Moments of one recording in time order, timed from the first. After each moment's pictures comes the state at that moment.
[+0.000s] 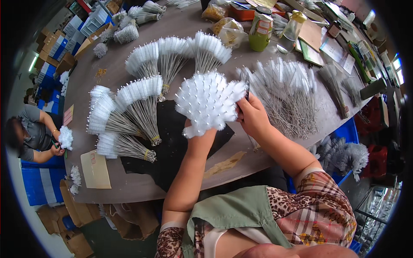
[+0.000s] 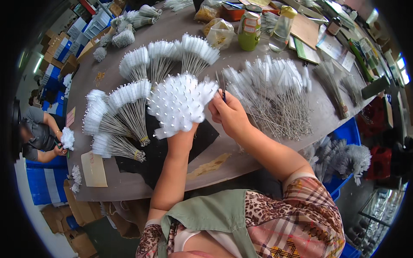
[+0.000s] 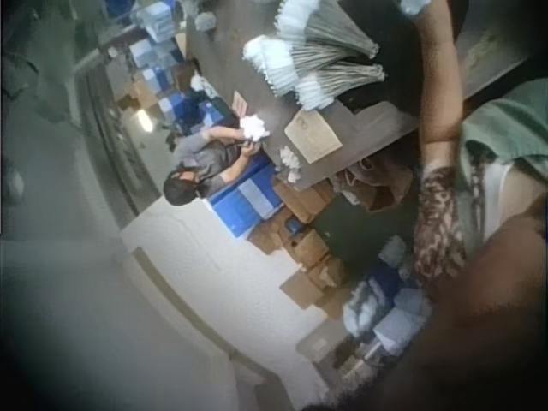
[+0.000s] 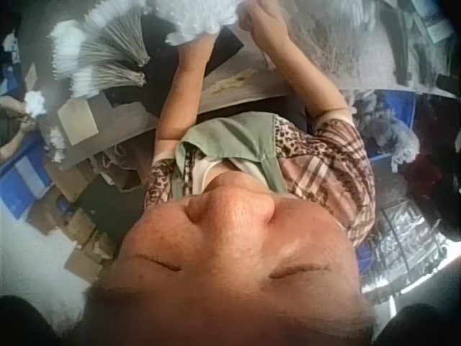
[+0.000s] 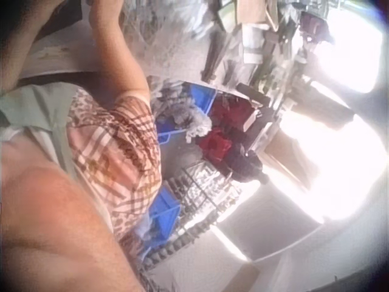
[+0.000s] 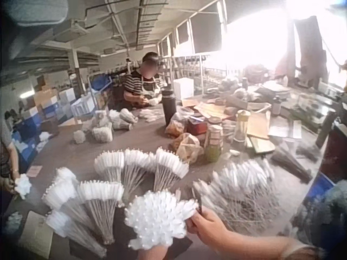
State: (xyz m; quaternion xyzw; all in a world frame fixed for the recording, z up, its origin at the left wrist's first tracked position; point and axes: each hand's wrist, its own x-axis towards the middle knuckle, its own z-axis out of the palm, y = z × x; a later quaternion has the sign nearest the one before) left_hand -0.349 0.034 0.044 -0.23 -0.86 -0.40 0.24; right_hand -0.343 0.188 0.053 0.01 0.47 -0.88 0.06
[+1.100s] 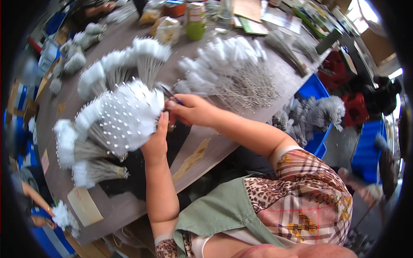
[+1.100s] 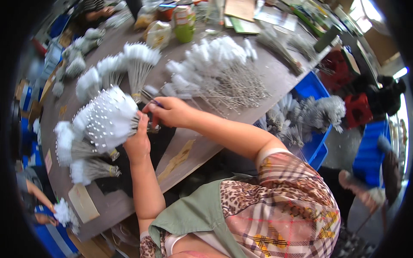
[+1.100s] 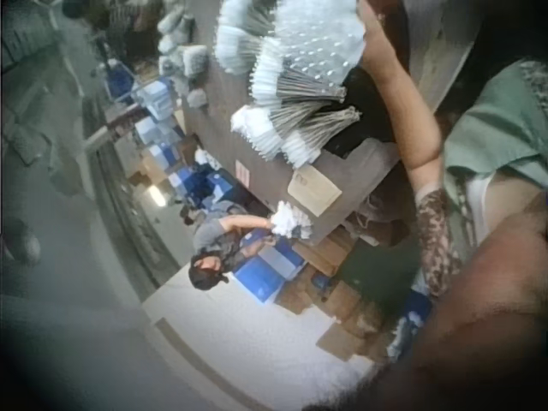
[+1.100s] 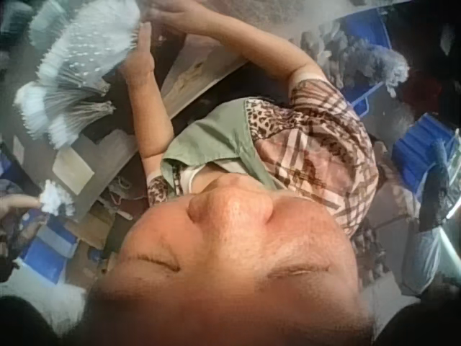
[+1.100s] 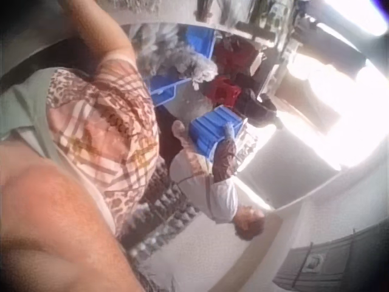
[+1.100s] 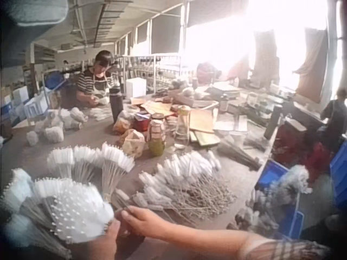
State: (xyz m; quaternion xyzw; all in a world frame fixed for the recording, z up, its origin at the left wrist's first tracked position) left_hand -0.338 0.022 0.019 -0.11 -0.63 -0.76 0.12; right_hand -0.335 0.180 0.049 -0.03 0.69 -0.71 0.16
